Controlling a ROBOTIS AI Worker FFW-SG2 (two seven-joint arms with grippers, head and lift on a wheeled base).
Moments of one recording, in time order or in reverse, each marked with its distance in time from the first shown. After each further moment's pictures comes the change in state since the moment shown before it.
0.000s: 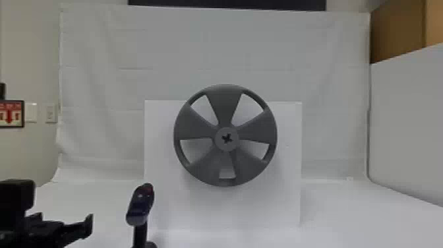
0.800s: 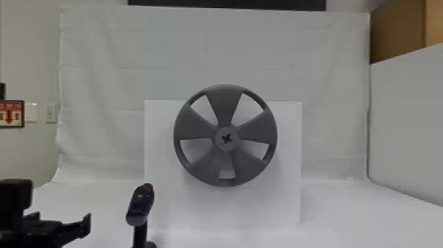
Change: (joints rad) left arm -0.001 0.000 0.008 0.000 -0.005 -0.001 0.000; right arm 0.000 0.007 0.005 0.000 0.003 0.000 0.000
